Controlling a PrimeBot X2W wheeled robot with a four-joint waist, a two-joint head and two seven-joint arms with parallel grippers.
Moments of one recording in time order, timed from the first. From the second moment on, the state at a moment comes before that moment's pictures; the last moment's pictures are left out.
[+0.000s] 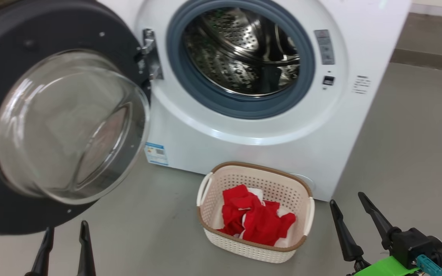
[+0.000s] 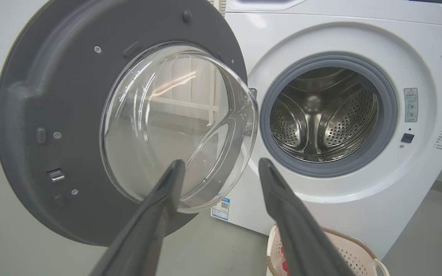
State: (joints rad) left arm 0.12 0.07 0.09 0.01 -0.23 0.01 -0.23; right arm 0.05 -0.06 0.05 0.16 0.19 0.12 -0.26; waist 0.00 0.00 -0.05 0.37
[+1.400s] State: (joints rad) left arm -0.28 0.21 0.30 -0.03 -0.33 0.17 -0.12; right arm 0.04 -0.09 0.09 0.17 0.22 0.12 -0.26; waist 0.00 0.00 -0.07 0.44
